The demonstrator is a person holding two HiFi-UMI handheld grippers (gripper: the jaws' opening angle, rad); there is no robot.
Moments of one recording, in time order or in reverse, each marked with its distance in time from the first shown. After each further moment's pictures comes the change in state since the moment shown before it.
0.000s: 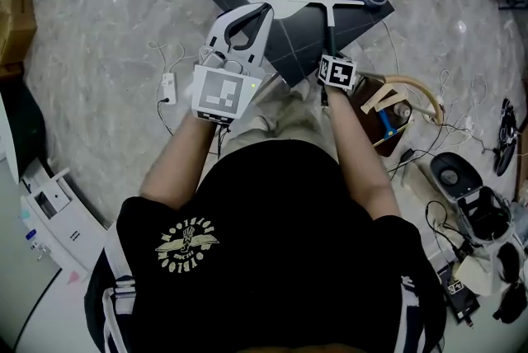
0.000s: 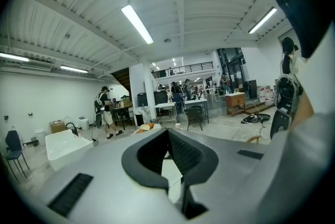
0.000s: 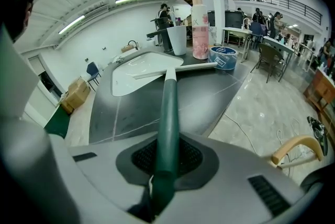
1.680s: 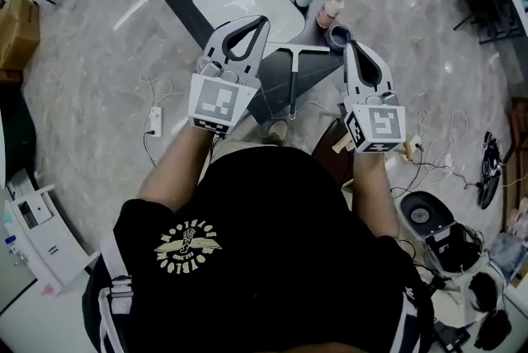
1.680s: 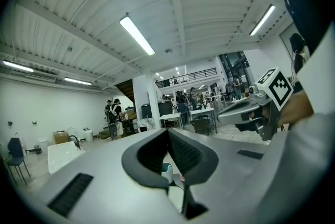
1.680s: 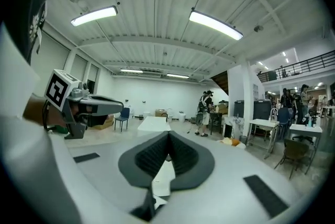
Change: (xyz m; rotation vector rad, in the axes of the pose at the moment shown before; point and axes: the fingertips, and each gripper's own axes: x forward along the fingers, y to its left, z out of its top) left arm 0.065 -0.009 0.095 0.017 -0.100 0.069; right arm -0.317 0.009 0.270 -0.422 -0.835 0.222
